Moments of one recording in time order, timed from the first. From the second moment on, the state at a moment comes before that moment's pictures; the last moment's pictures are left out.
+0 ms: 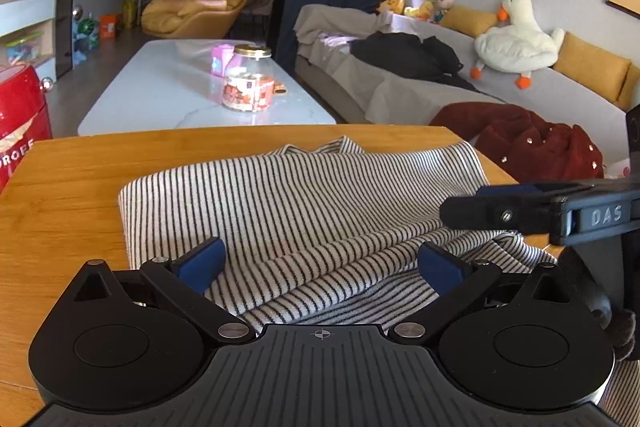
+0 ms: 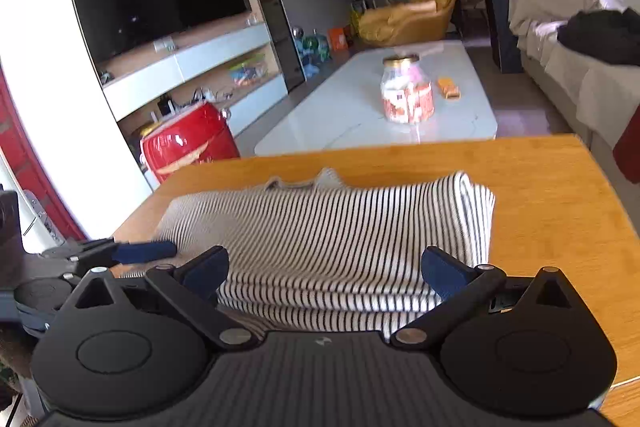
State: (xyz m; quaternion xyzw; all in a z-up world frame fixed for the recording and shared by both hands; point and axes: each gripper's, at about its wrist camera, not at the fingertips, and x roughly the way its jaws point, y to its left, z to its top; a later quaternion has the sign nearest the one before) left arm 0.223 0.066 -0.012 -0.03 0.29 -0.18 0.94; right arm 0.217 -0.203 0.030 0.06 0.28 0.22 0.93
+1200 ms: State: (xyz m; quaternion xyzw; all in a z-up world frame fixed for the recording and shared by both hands) left arm 0.329 0.178 -0.012 -0.26 0.47 -0.18 0.83; right arm 0.329 -0.292 0.009 0.20 0.47 0.23 0.83
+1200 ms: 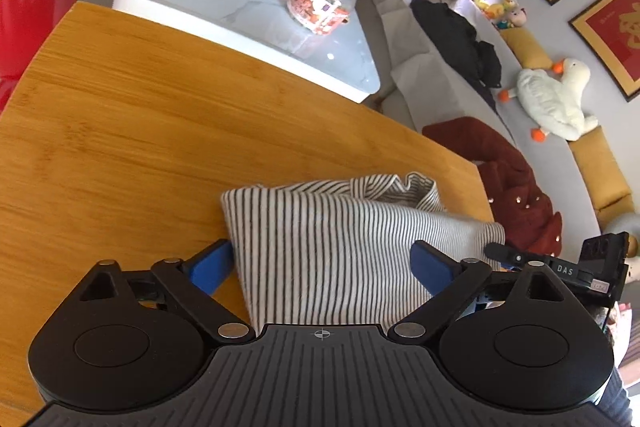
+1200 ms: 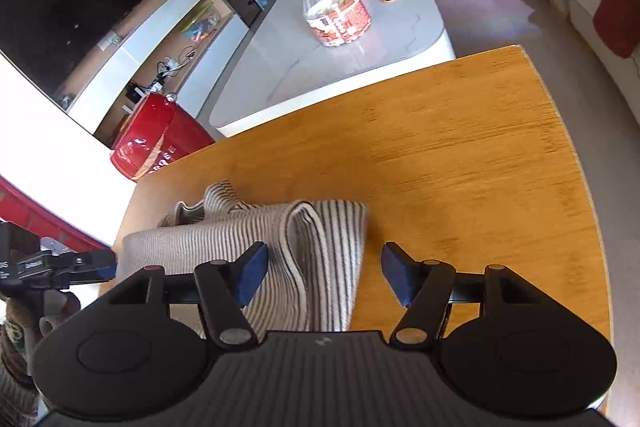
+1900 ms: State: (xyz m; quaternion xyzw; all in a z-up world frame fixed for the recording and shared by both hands) left arm 0.290 0.143 0.047 -0.13 0.36 -0.20 0.90; right arm 0.265 -0.219 0.098 -0.07 0.30 0.29 0.91
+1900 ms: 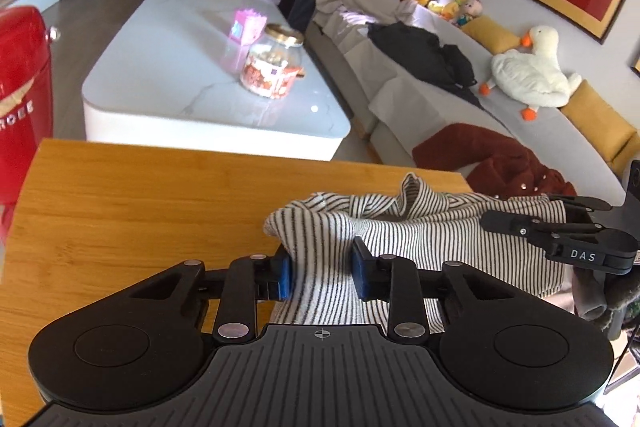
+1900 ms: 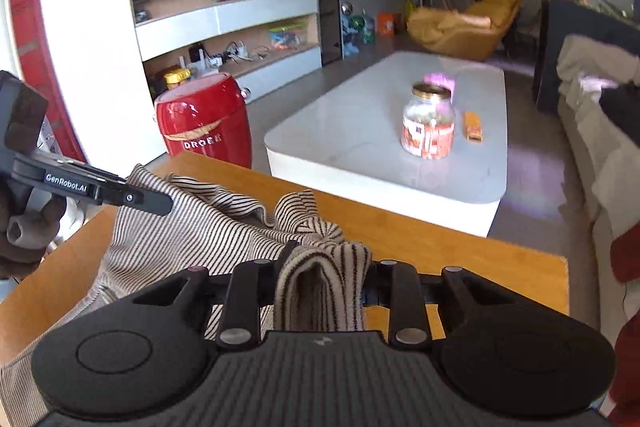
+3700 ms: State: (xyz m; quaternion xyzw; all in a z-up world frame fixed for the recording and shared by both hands) left arm 0.134 0.110 0.029 -0.12 0.41 -0.22 0.88; right arm 0.051 -0.292 0.071 -0.09 0.29 0.25 0.92
